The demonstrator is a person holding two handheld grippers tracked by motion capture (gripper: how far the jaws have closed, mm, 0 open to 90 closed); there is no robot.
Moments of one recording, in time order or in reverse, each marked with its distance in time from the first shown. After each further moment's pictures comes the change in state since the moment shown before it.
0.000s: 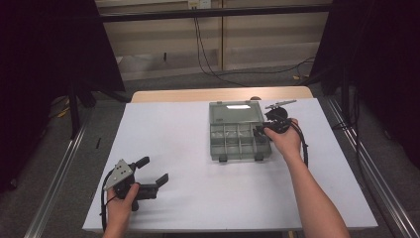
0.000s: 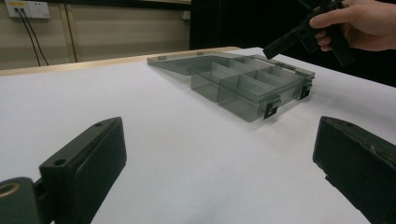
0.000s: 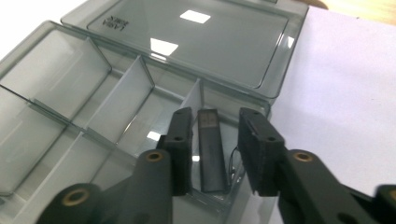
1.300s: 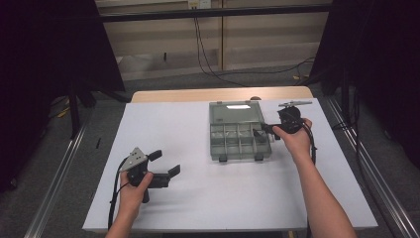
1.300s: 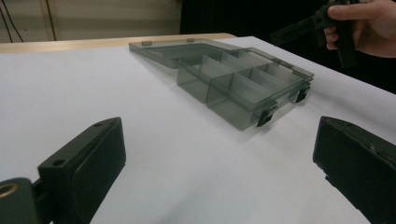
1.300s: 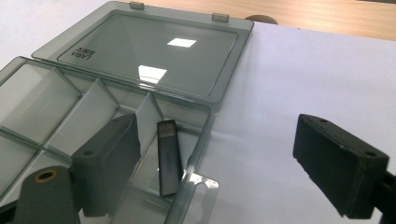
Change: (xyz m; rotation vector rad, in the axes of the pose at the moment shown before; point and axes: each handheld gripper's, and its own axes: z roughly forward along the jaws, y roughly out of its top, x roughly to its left) left arm -0.003 0.018 0.043 0.082 -0.036 -0.065; right arm -0.026 -0.011 -0.011 -0.097 -0.053 0.095
